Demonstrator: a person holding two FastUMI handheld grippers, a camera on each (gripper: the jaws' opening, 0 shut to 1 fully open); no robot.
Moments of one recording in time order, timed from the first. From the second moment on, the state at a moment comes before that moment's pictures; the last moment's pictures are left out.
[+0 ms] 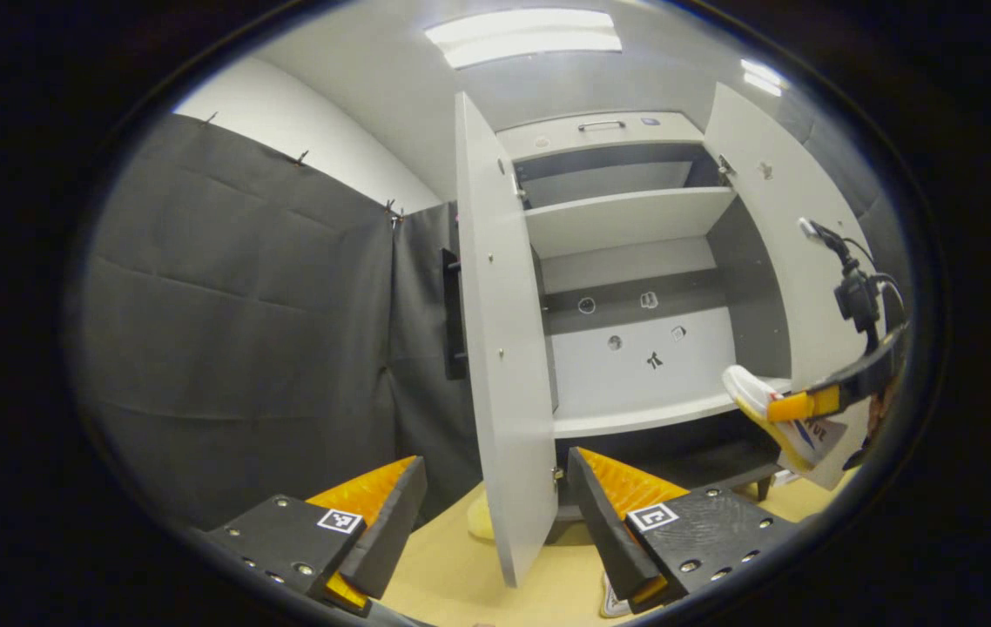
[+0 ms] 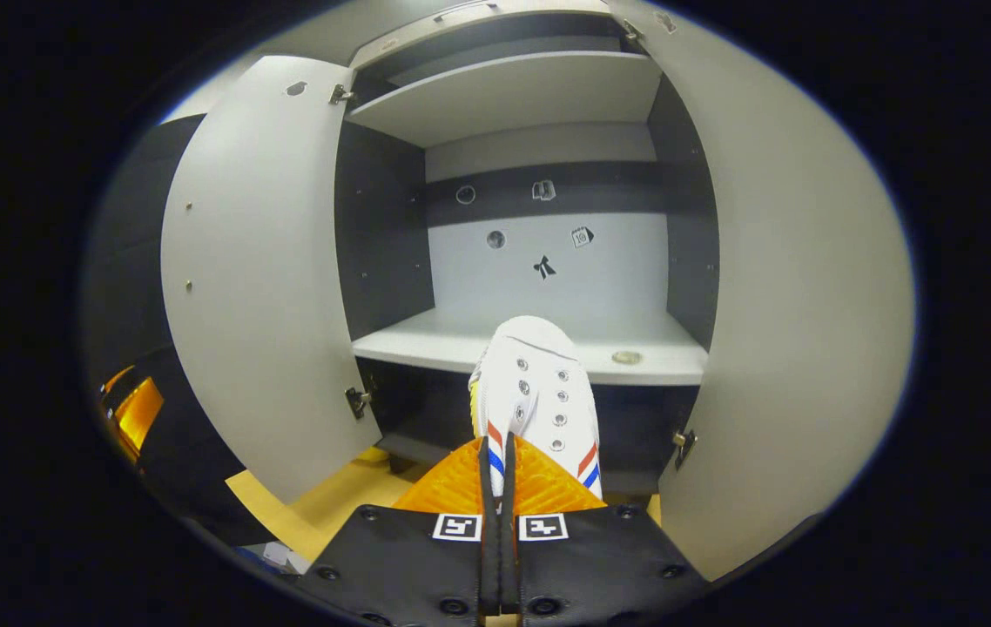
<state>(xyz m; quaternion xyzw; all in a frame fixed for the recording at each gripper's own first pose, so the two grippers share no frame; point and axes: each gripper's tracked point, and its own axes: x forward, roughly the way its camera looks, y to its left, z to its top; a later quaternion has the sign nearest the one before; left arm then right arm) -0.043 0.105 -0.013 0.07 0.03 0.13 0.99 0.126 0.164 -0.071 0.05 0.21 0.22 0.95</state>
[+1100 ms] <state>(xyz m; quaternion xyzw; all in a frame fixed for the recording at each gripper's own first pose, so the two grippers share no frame) -0.048 0.098 -0.031 0.04 0.06 0.12 0.99 0.336 0.200 -0.080 0.09 0.28 0.13 0.95</state>
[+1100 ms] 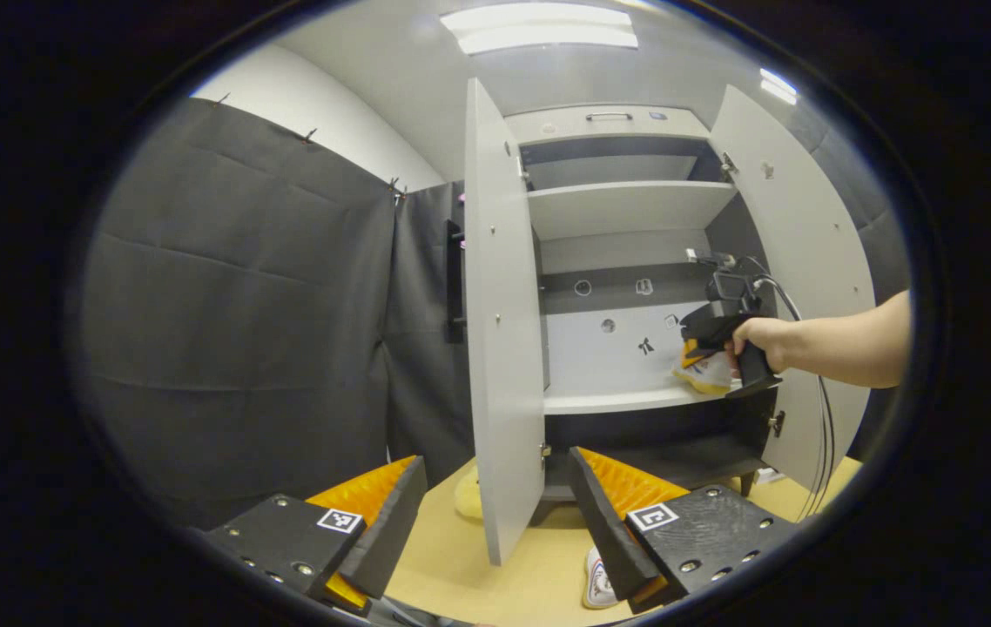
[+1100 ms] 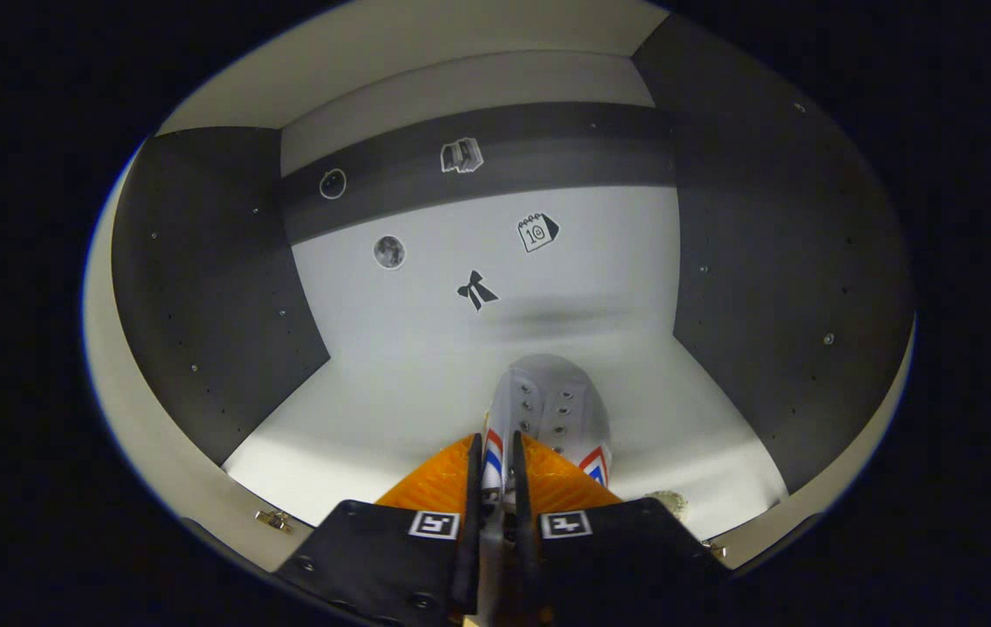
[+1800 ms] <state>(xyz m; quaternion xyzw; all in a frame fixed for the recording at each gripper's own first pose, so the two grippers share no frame) 0.041 0.016 -0.113 -0.03 0.13 -0.05 0.99 0.182 0.135 0.006 0.03 0.09 0.15 0.98</state>
